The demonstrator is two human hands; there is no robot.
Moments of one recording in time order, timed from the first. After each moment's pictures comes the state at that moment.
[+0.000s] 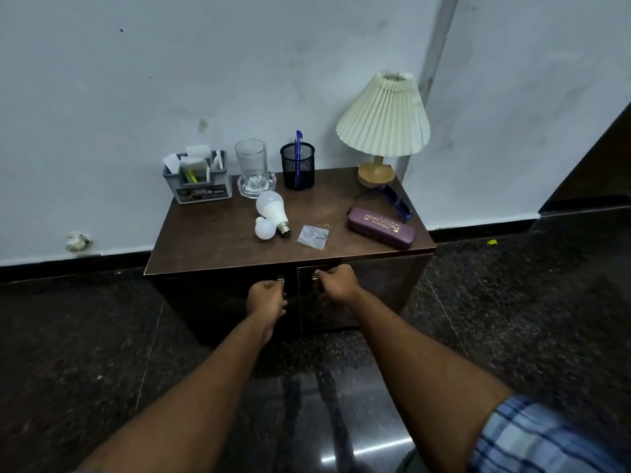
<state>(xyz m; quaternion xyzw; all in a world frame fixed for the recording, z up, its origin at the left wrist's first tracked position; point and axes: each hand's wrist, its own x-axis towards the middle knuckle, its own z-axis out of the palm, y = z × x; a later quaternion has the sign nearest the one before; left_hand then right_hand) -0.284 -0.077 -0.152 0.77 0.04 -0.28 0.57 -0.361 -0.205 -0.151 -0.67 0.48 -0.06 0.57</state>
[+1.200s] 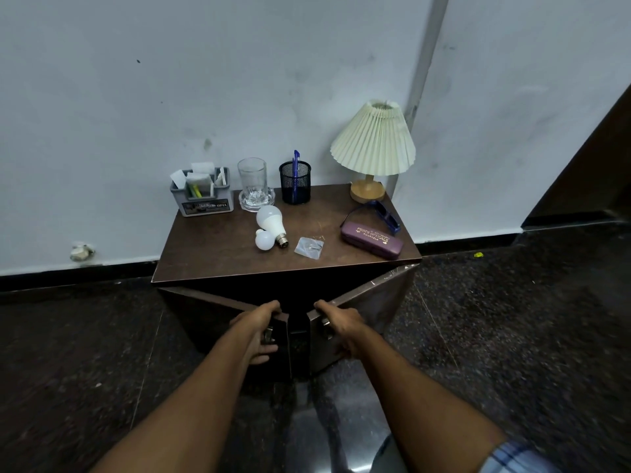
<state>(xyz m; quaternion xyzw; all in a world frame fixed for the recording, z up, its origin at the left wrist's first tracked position) -0.304 -0.028 -0.100 0.79 0.12 -0.45 0.40 -0.427 -0.163 -0.132 -0.56 0.57 0.01 0.61</state>
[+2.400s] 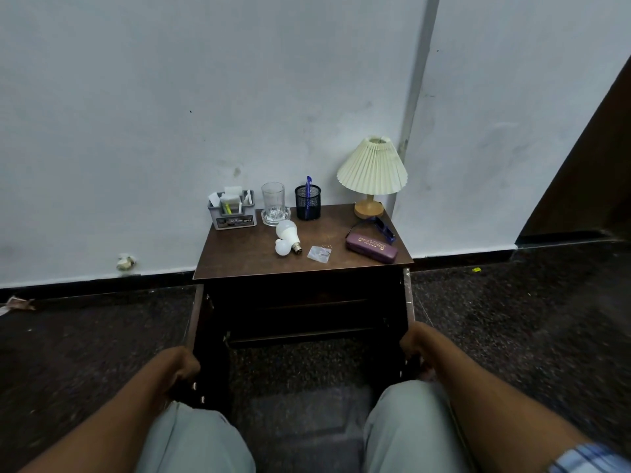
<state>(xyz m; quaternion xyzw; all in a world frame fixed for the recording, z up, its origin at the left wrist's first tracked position) -0.290 0.165 -0.060 0.88 0.00 -0.46 0.10 -0.564 -0.190 -0.082 -0.71 0.54 0.24 0.38</state>
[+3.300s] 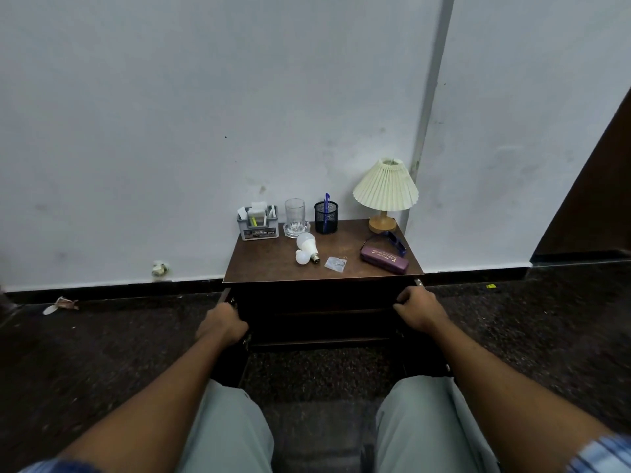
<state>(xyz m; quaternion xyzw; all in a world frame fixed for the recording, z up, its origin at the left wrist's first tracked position) -0.323 0.146 0.009 0.96 -0.12 -0.15 0.20 -0.557 -0.171 0.000 -0.86 0.44 -0.04 0.26</state>
